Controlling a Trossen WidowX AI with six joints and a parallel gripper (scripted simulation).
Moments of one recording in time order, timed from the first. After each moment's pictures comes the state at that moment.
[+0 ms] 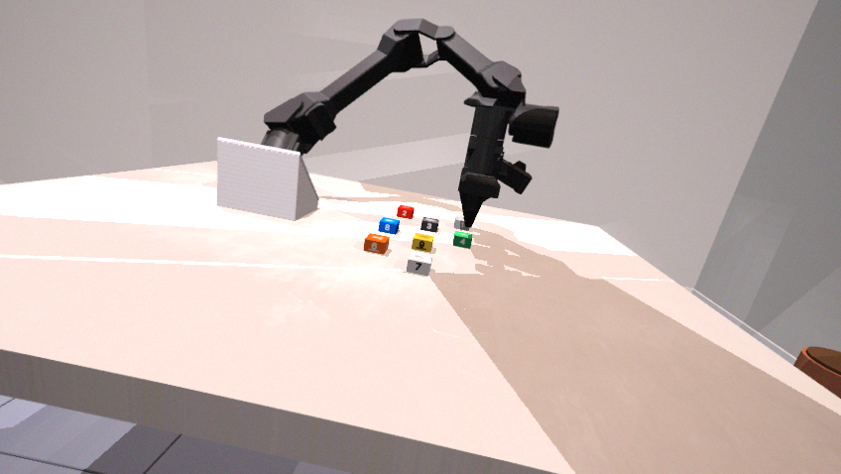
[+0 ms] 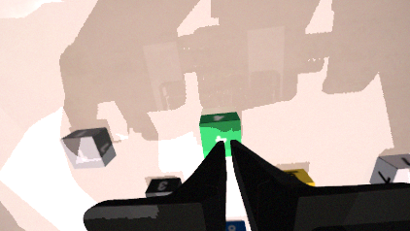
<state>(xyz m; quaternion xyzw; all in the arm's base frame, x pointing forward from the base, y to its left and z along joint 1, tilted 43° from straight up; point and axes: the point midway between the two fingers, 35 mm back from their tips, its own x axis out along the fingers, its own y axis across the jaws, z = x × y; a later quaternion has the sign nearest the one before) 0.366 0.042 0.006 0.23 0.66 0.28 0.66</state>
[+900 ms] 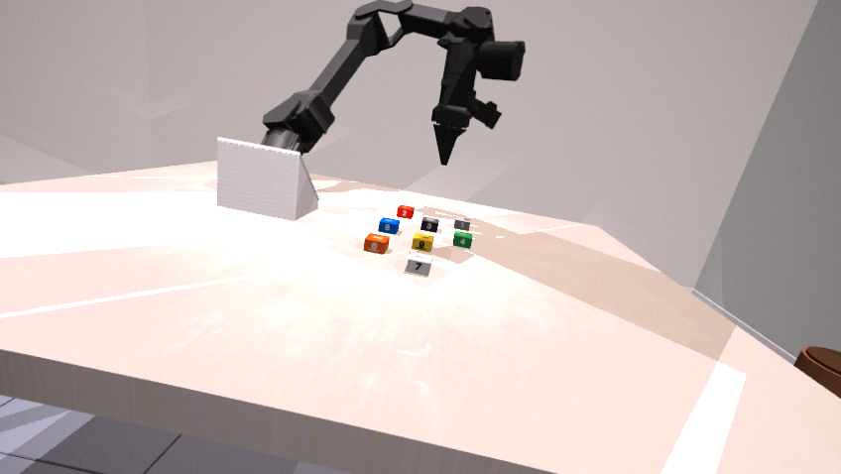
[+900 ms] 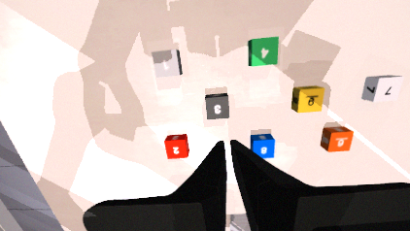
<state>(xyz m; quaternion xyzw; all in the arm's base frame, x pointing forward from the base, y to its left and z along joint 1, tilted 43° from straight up) 0.298 0.020 0.114 0.22 0.66 0.29 0.66</state>
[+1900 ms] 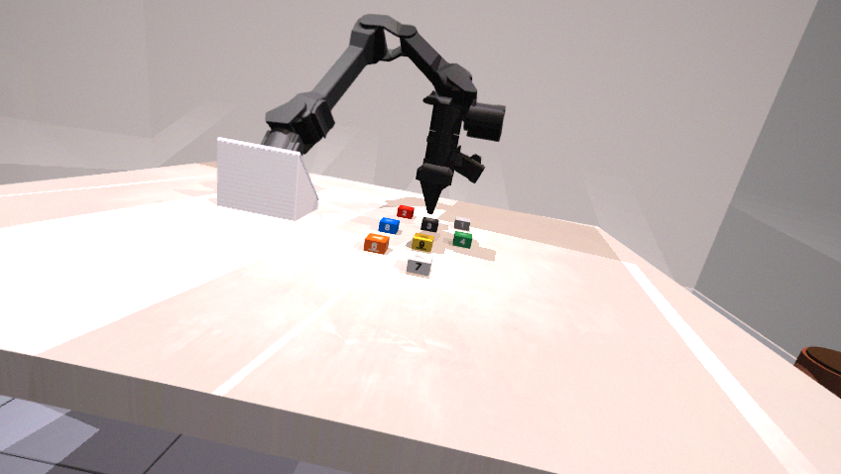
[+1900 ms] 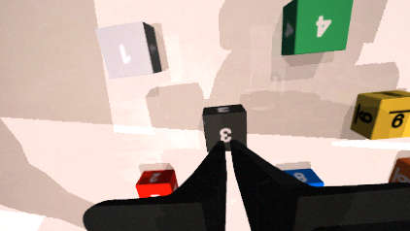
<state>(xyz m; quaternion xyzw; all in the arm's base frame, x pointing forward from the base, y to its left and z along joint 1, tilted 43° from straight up) 0.286 0.089 0.045 0.23 0.66 0.29 0.66</state>
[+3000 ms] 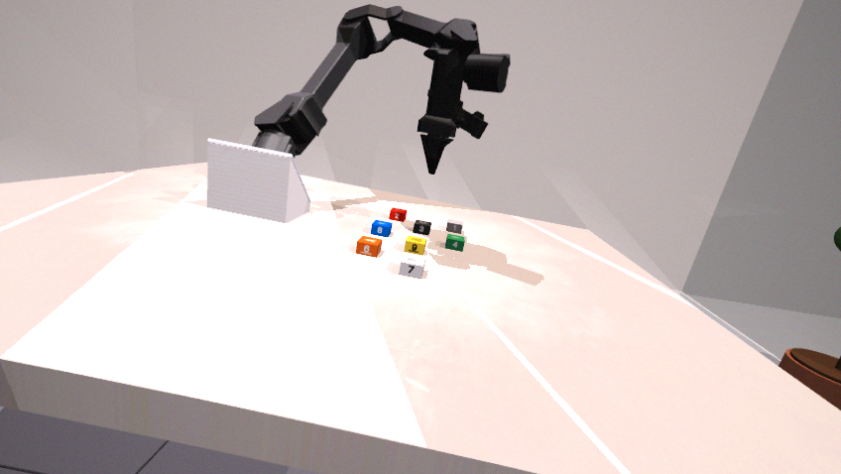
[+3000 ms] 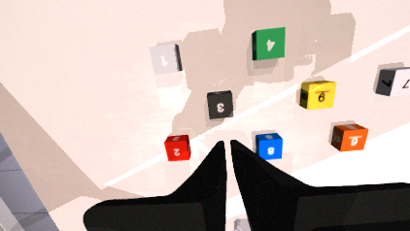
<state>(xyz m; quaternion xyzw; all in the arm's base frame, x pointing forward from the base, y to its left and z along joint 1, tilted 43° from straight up) 0.290 0.031 0.106 0.23 0.65 0.28 0.66</state>
